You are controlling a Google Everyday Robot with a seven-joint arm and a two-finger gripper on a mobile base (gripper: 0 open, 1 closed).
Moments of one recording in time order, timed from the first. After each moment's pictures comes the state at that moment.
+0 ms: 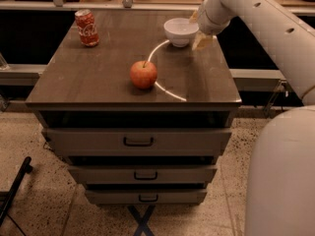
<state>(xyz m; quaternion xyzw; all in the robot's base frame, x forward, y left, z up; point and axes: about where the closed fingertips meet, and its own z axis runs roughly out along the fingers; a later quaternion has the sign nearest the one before) 0.806 -0.152 0.890 -0.72 0.59 -0.19 0.31</state>
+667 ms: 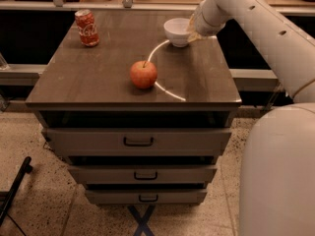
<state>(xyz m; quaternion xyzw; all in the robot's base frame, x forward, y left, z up) 0.818 -0.142 0.879 -0.72 0.59 -0.18 0.32</state>
